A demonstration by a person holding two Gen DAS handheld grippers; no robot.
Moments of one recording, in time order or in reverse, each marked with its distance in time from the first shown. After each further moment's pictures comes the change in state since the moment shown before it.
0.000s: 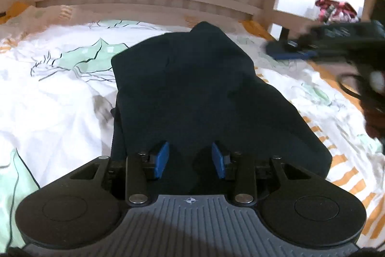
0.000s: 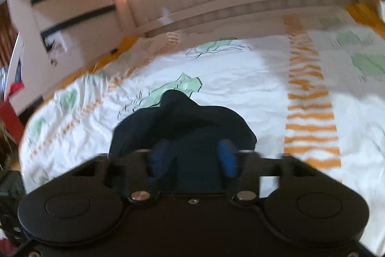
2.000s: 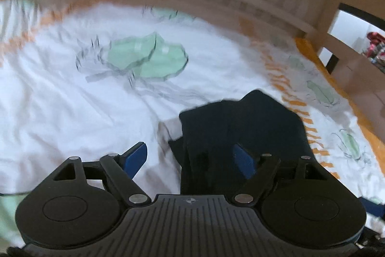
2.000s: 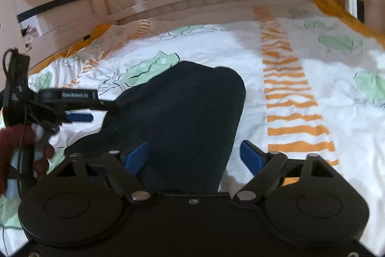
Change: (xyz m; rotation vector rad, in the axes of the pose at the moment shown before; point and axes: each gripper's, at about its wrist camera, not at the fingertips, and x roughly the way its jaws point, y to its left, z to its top) left arm -0.018 0.060 0.060 -0.212 0.051 0.164; right arm -0.045 0.051 -0.074 0.073 0.021 -0.207
